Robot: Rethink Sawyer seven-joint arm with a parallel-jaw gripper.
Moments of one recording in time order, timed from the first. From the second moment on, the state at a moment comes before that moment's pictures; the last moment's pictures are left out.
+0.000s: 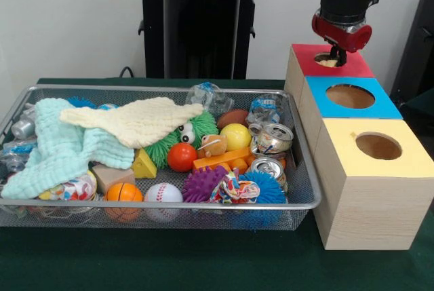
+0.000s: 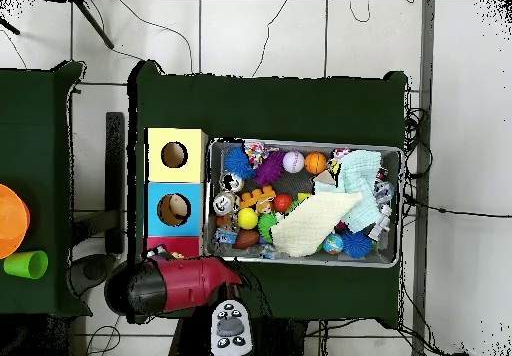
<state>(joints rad) 0.03 -0.74 0.10 2.08 0.02 0.32 2.87</state>
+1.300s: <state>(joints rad) 0.01 -0.82 0.14 2.09 0.02 0.41 2.87</state>
